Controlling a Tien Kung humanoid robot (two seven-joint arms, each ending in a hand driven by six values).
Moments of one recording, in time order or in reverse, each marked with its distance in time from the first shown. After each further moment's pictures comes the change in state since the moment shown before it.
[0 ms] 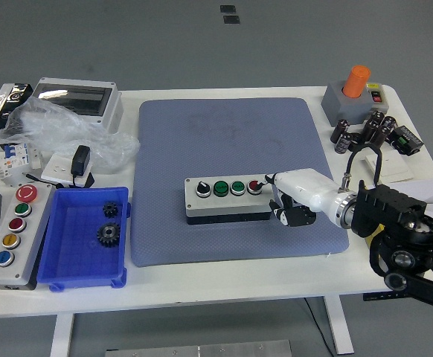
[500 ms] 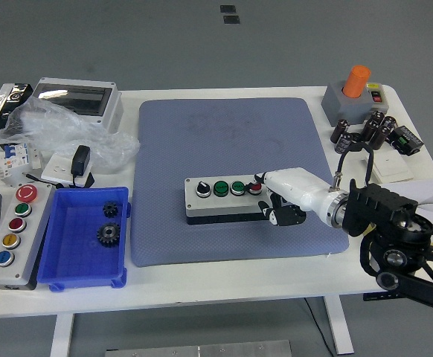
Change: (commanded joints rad) left arm -0.001 0.002 0.005 0.000 -0.003 -0.003 0.000; right arm 0.014 0.040 -0.002 0.000 0.016 -0.011 0.004
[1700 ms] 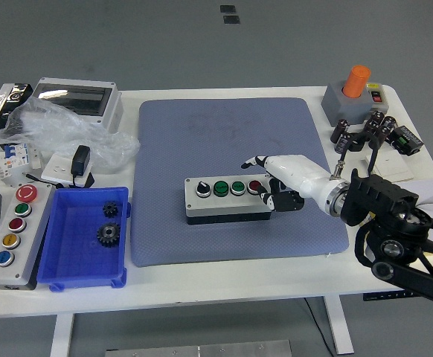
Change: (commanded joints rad) left arm -0.003 -0.001 -0.005 -0.001 0.011 -0.005 0.003; right arm -0.002 0.018 0.045 -0.033 0.019 -0.042 -0.016
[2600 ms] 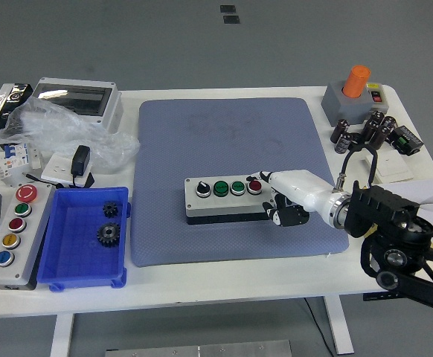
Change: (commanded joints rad) left arm 0.003 -0.001 -0.006 -0.001 0.010 0.000 0.000; right arm -0.019 -0.020 -0.045 0.012 0.006 0.030 0.003
